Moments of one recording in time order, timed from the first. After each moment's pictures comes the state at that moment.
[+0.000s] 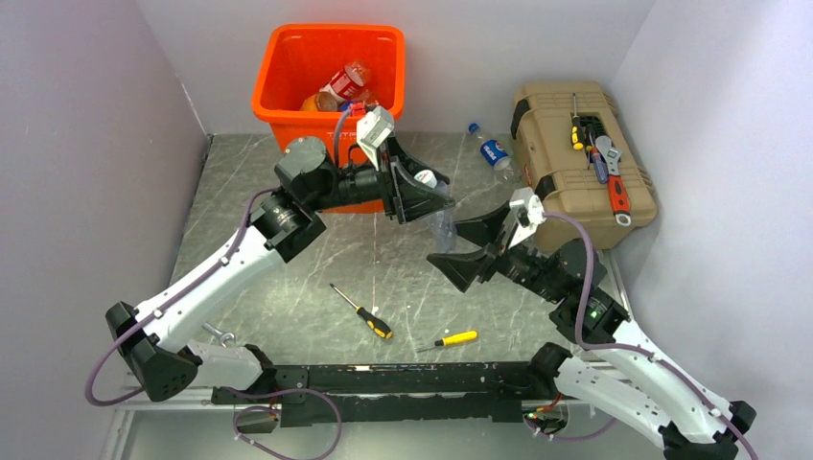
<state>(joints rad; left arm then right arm) -0.79 1.30 1.37 0.16 0.62 -0.47 0.78 0.61 0.73 0.07 -0.27 0.33</state>
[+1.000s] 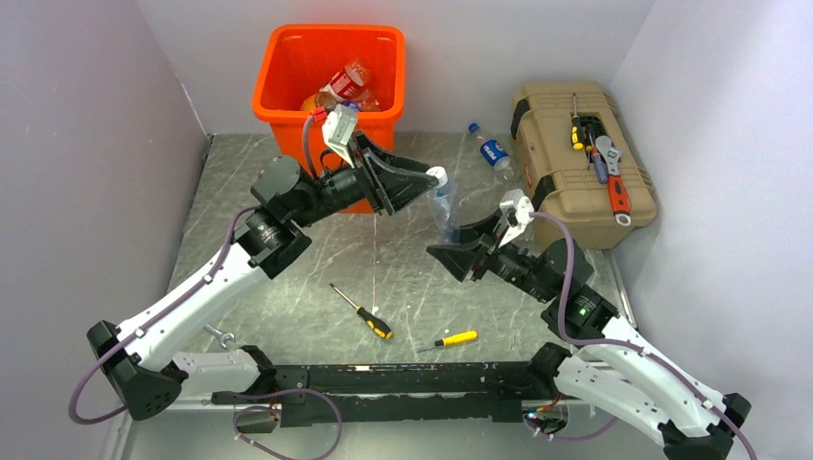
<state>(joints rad) -0.79 1.19 1.28 0.23 0.41 -0.55 0.79 0.65 0.71 0.08 -0.22 0.31</state>
